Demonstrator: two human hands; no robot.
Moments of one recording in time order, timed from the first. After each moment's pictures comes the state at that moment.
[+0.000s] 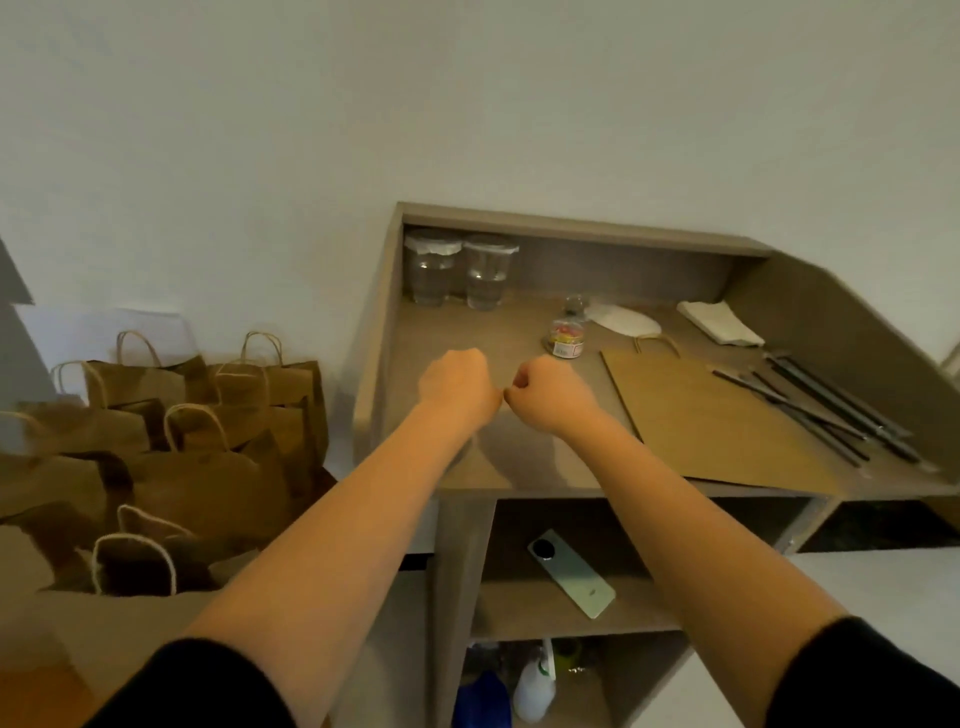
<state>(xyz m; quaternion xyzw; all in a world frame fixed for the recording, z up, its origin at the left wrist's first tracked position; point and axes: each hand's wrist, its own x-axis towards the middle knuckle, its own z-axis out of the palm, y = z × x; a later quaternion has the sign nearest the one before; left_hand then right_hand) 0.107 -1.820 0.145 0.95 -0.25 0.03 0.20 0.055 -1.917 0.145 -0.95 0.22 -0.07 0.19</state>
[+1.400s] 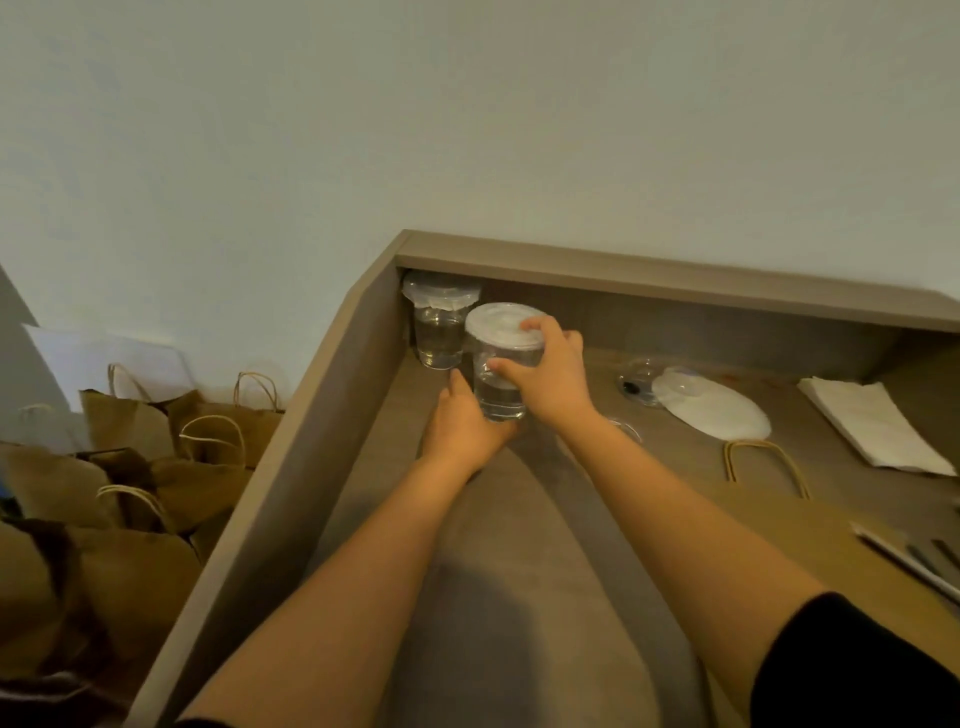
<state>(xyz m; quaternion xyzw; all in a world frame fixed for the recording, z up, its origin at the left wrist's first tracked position) 0.276 -1.938 0.106 0.88 -0.13 -0.03 0.46 0.266 -2.051 0.138 -0.85 0.10 -0.25 0.45</state>
